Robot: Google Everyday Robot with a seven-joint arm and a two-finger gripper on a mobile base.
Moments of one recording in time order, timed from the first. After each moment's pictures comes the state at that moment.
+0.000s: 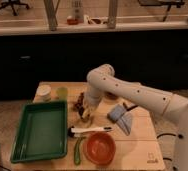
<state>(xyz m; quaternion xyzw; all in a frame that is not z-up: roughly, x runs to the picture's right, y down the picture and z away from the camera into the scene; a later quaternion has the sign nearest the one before) -0.027 0.110 0.790 -0.27 -0.26 -0.34 0.86</state>
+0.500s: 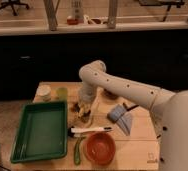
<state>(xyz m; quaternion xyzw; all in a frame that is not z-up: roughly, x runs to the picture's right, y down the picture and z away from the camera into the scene) -0.043 0.106 0.791 -0.29 -0.27 -0.38 0.84</state>
